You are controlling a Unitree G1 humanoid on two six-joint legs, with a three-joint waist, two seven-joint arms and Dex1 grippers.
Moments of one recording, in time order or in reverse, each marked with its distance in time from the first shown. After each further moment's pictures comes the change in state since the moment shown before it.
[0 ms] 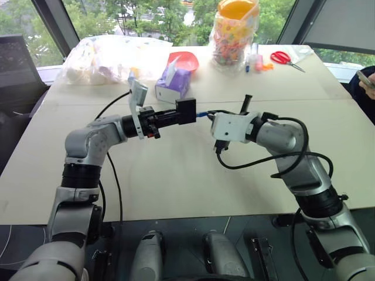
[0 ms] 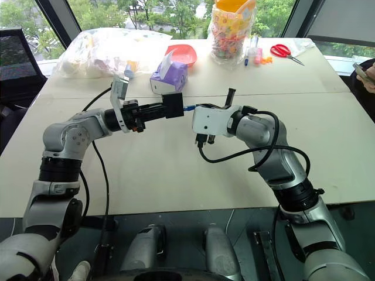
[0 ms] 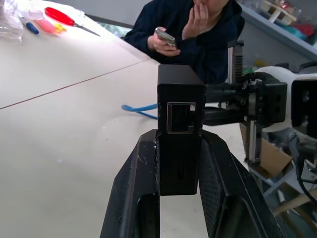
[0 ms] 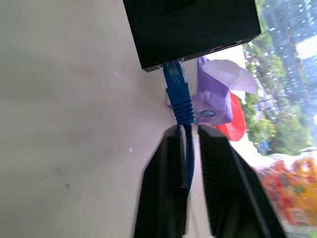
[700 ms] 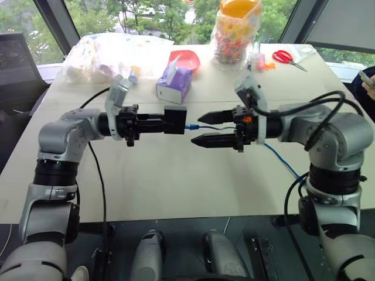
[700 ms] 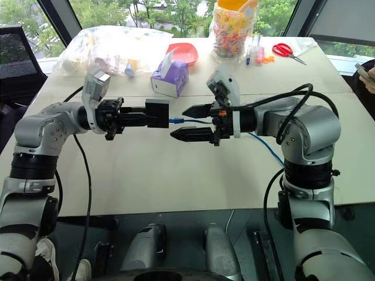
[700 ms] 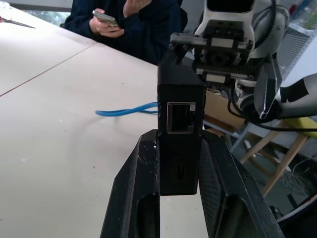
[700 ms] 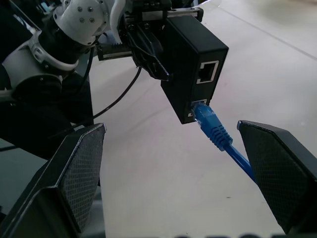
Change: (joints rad) left arm -0.021 0.169 -0.018 -0.007 -0.027 -0.012 -0.342; right arm -0.240 0.082 -0.298 0.026 0.890 1.024 0.177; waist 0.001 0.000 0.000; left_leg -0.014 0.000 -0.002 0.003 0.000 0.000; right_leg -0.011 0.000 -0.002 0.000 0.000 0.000
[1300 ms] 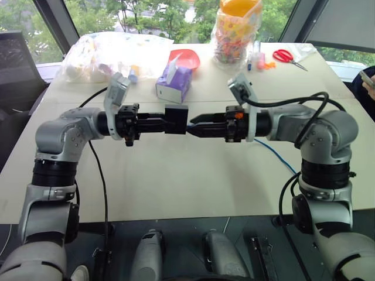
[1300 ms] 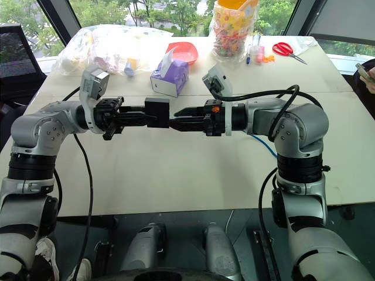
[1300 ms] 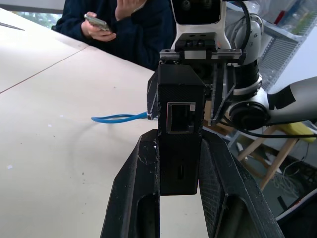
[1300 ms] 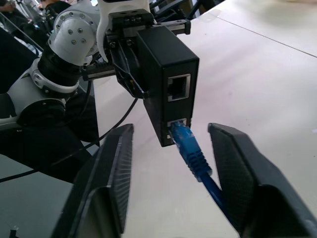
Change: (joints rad) left arm 0.000 0.002 0.013 -0.039 -0.029 0.039 0.013; right arm -0.016 0.025 0.004 0.069 0.130 -0.020 -0.125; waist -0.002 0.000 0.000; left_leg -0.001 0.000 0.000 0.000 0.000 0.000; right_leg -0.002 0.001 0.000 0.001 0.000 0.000
